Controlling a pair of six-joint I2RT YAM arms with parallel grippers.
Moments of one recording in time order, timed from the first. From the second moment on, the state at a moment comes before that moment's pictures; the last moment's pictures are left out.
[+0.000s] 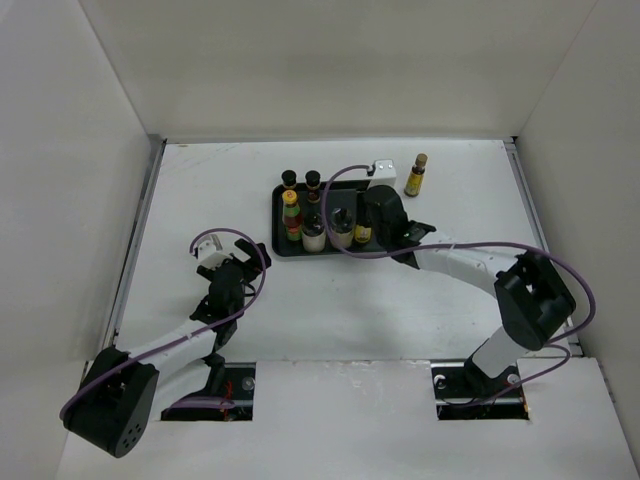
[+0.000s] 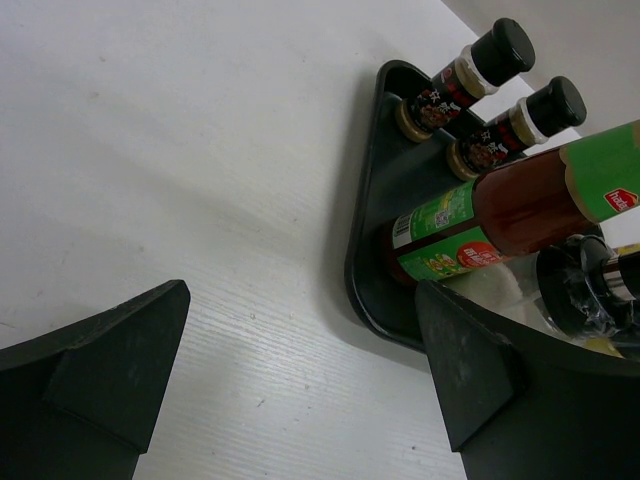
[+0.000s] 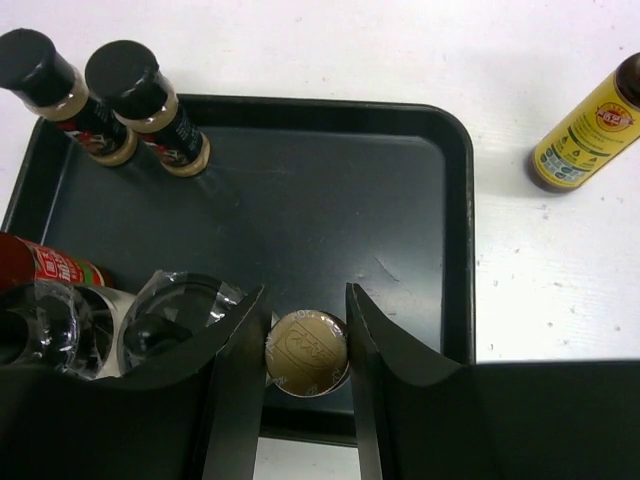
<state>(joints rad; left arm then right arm) -0.44 0.98 0.11 0.60 -0.52 -0.75 0.69 1.61 1.04 0.14 0.49 0.27</state>
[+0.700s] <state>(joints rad) -0.44 0.99 0.11 0.60 -0.51 -0.75 0.63 1.48 1.03 0.14 0.53 0.27</state>
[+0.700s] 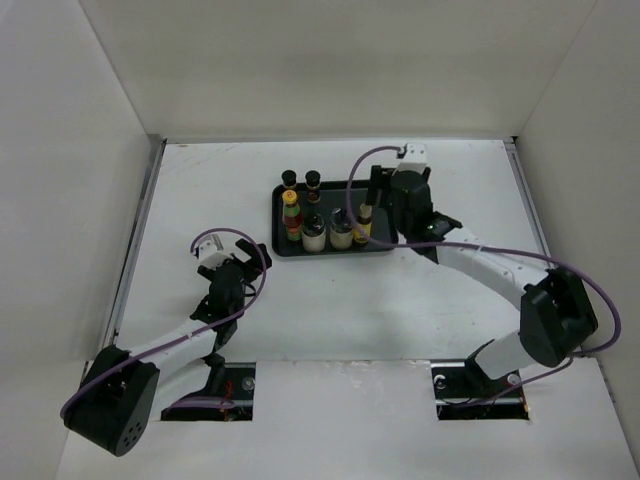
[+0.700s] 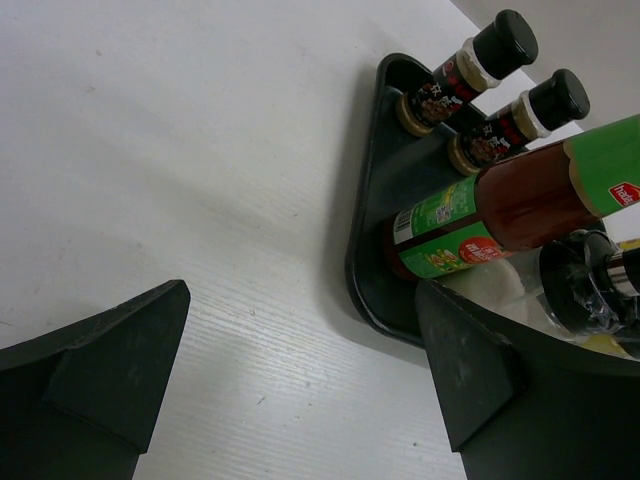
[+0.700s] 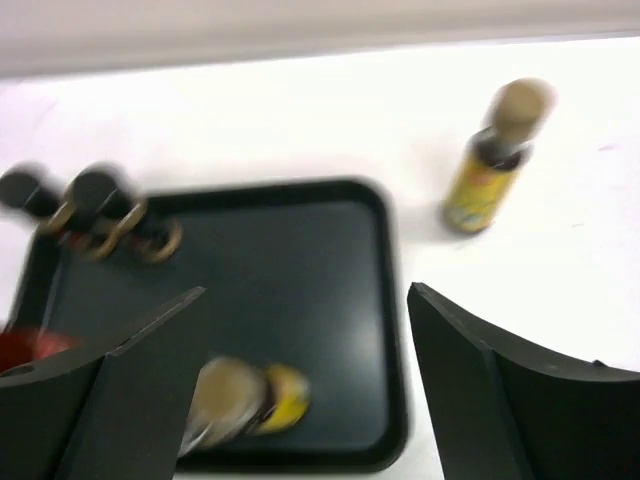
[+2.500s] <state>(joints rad) -0.42 0.97 0.11 0.60 -0.51 -0.75 0.51 1.49 0.99 0.21 0.45 0.24</state>
